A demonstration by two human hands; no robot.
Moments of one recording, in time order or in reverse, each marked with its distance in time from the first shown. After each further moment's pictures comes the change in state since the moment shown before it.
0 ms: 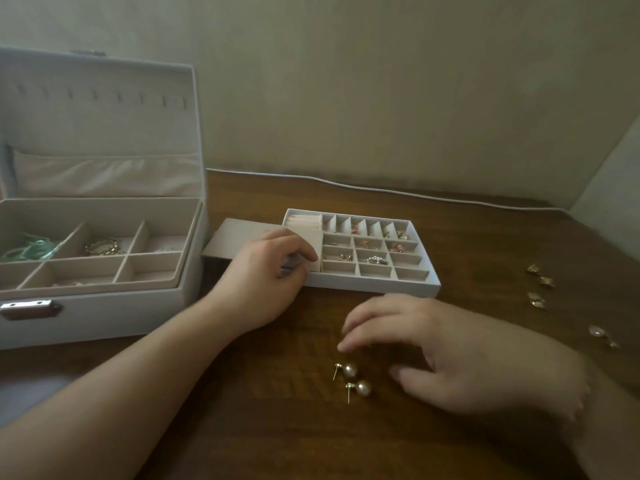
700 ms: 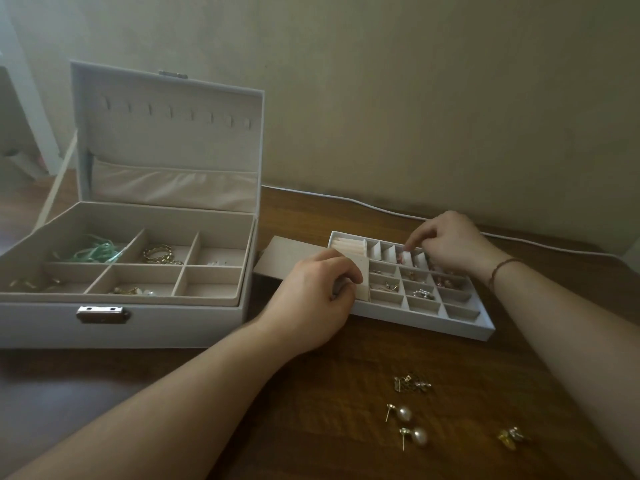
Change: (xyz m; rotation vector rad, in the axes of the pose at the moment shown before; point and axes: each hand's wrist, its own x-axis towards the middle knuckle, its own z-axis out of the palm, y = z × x) left_hand -0.001 -0.004 -0.003 -0.096 0.064 -0.010; right_hand 0.129 0.102 -0.056 0.104 0.498 0.502
